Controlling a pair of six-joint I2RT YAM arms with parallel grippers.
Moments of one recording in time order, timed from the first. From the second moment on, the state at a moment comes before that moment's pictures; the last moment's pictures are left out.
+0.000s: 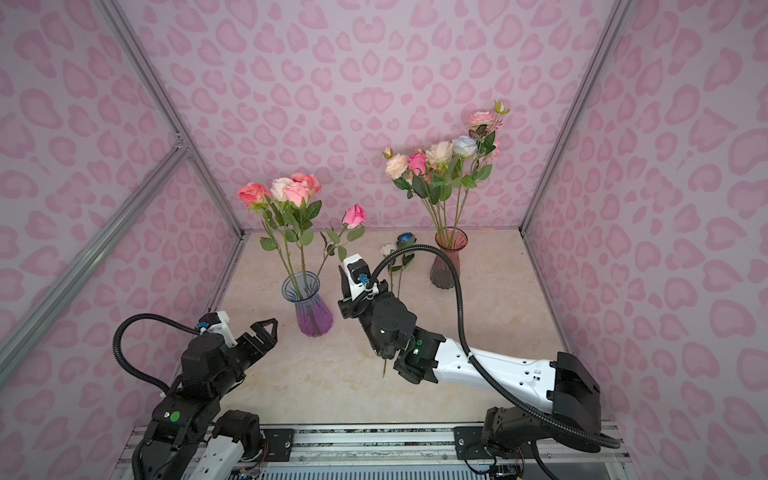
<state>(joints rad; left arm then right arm) -0.18 0.37 0.55 -0.69 -0.01 -0.80 1.11 1.33 1.01 0.40 0.66 -0.03</state>
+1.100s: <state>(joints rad) -0.20 0.31 0.35 -0.55 0.26 -0.96 0.52 2.32 1.83 -0.64 0.09 0.46</state>
